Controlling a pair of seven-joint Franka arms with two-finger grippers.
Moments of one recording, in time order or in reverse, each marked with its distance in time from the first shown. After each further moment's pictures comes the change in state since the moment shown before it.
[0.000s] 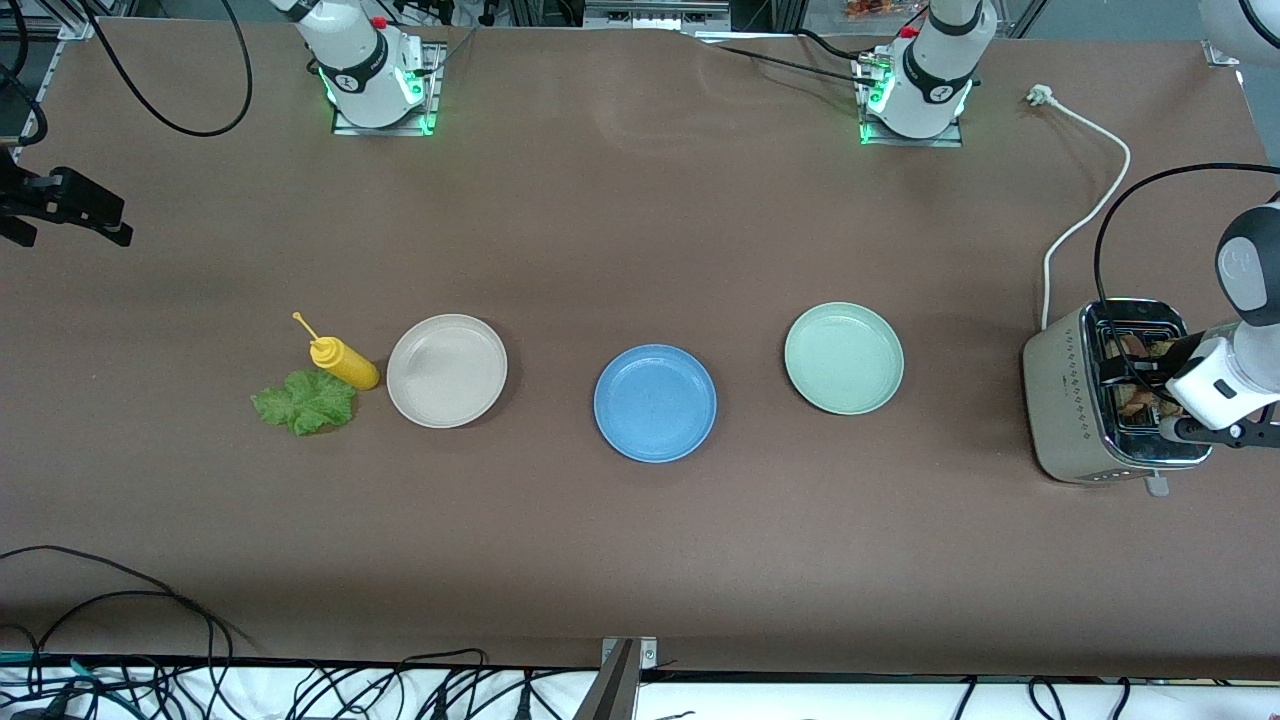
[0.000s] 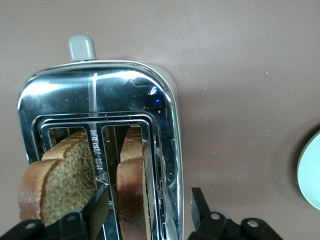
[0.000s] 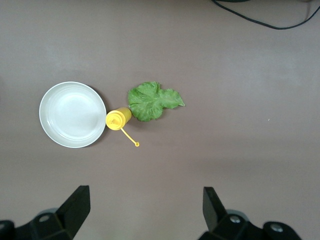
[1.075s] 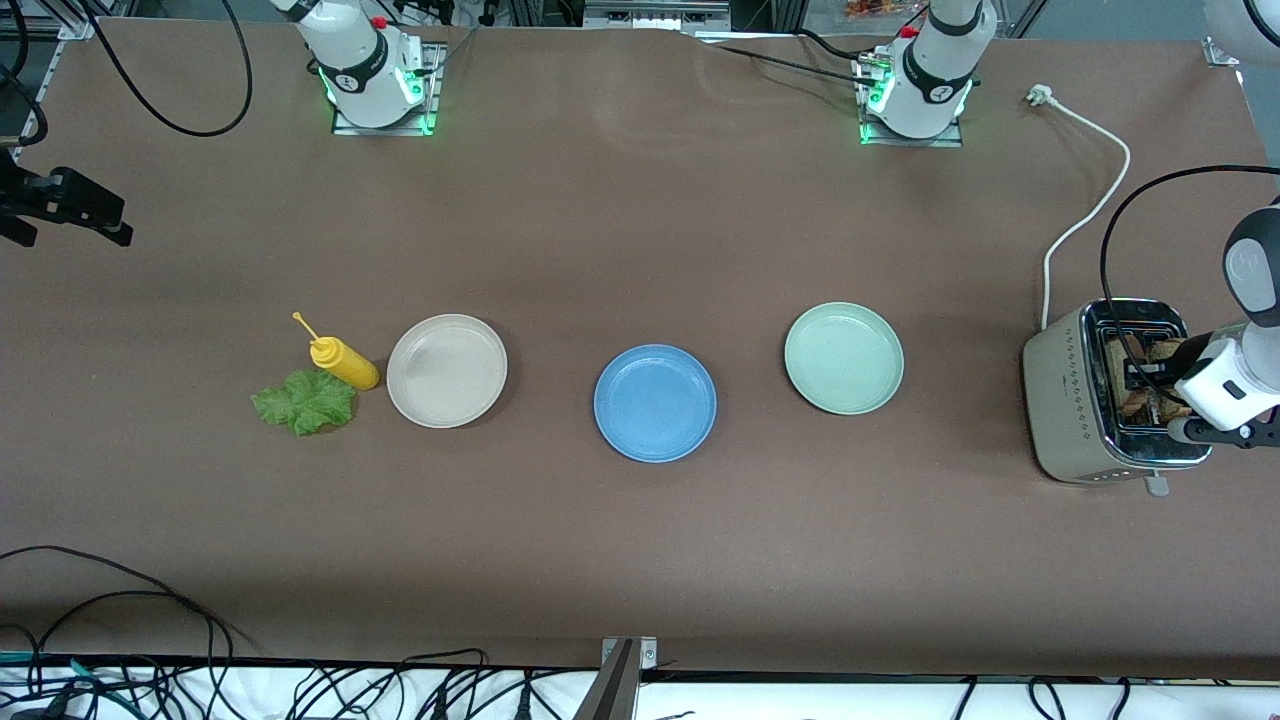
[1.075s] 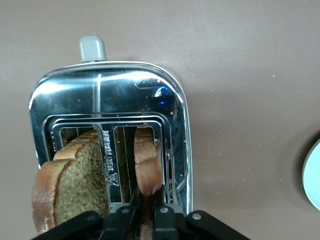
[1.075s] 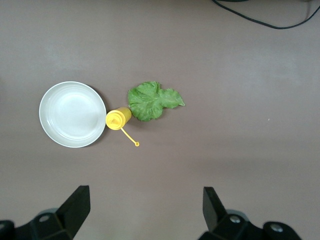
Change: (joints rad) left arm 0.013 0.006 0.002 0.007 0.000 0.006 0.002; right arm 0.000 0.000 0.000 0.000 0.000 -0.001 0.000
